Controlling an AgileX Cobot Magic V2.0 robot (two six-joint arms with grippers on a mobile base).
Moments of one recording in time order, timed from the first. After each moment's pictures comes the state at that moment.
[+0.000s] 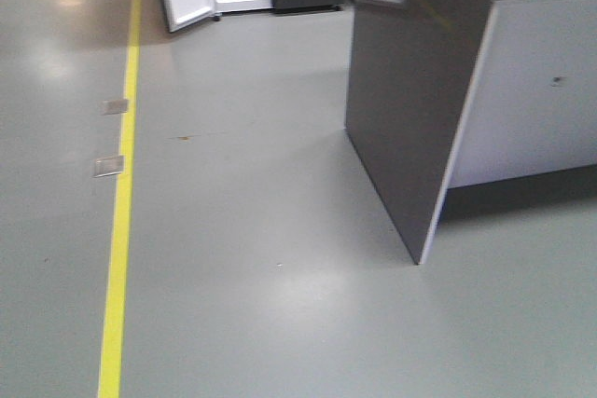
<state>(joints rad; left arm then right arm) 0.00 -0.01 0.03 0.18 0.18 -0.27 -0.21 1.18 -1.50 0.65 0.89 -0.65</state>
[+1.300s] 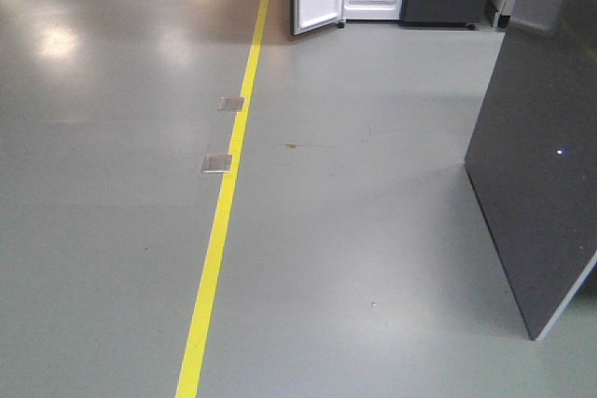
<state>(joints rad) 0.00 -0.01 0.03 0.18 0.18 -0.27 -0.21 1.18 -1.50 0.65 0.89 -0.65</state>
